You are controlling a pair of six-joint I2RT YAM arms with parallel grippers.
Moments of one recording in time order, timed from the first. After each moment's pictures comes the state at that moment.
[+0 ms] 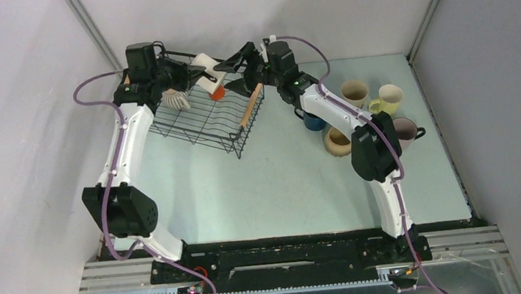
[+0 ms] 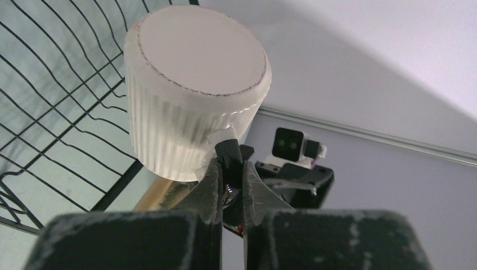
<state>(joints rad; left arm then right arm) -0.08 1.64 1.73 -0.59 0.29 -1.24 0.58 2.14 1.96 0.04 -0.43 1.38</state>
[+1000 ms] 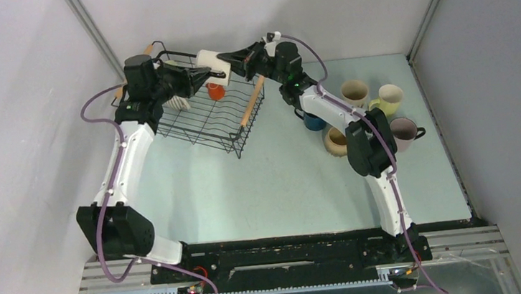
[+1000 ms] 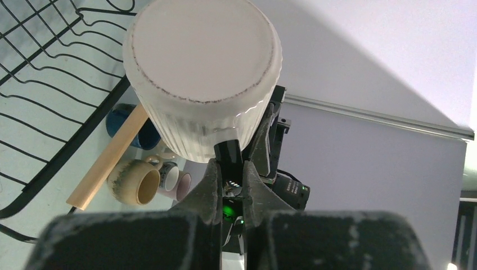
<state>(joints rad) -0.10 1.48 1.50 -0.37 0.40 -1.41 0.54 2.23 1.95 0.45 -0.47 1.72</state>
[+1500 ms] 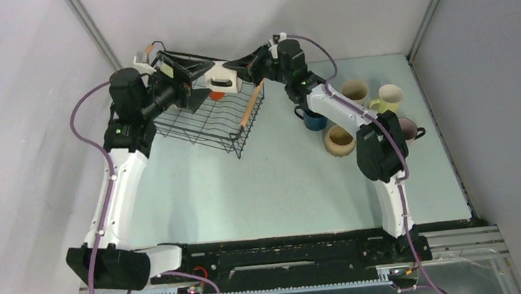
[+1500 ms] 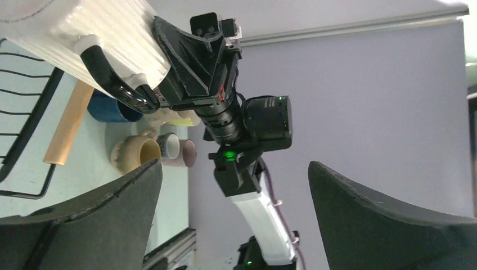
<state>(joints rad) -0.12 1.27 1.39 -0.30 0.53 -1.29 0.54 2.12 1.87 0.26 -0.46 1.57</state>
